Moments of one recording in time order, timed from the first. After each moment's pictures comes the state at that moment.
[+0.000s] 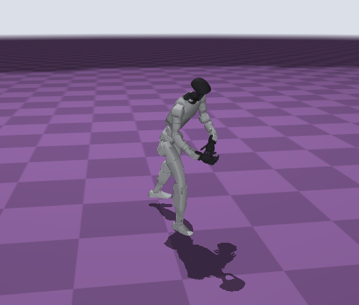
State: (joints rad) left arm -0.66 0.24 -0.46 0.57 0.79 -0.59 -0.45; right arm -0.55 -0.21 0.20 0.69 0.12 -0.35 0.33; waist -0.22 0.10 0.18; left_leg -0.23 0.04 0.23 0.23 -0.42 -0.18; right_leg -1.03 -0.45 -0.17 0.57 -0.01 -0.02
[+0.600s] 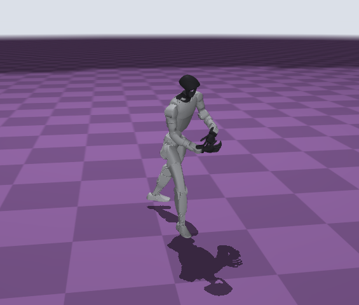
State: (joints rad) left arm -0.39 0.33 -0.40 0.26 0.51 -0.58 -0.63; right arm -0.45 -0.06 0.27 0.57 0.33 -0.30 0.50; waist -0.21 0.19 0.03; left_leg -0.04 0.04 0.33 0.17 -0.41 -0.15; right_leg -0.94 -0.54 -0.49 0.70 -0.10 -0.12
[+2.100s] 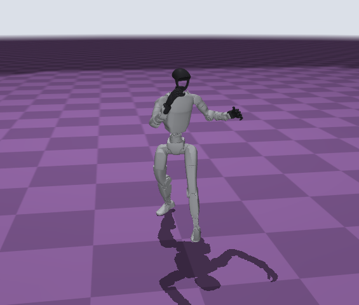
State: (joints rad) left arm -0.18 0.73 0.40 0.15 -0.36 -0.30 -0.35; right arm -0.70 -0.68 -0.13 0.00 0.23 -0.54 0.01; waist 0.63 -0.18 0.00; left_leg -0.66 0.06 -0.01 0.43 -0.02 -0.15; right_leg 0.18 -0.19 -0.61 0.13 -0.28 0.20
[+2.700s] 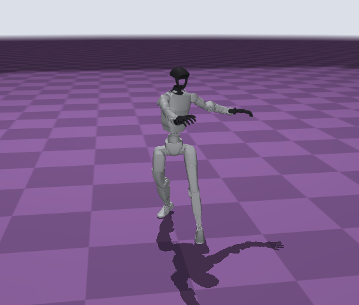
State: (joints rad) left arm -0.33 1.07 0.69 1.30 0.79 -0.50 0.18; right arm -1.20 -0.65 -0.06 1.35 -0.79 -0.25 -0.37; waist 0.68 -0.15 0.04; left_leg -0.53 0.04 -0.10 0.27 0.13 -0.26; right_leg 0.28 -0.10 -0.64 0.17 -0.34 0.18
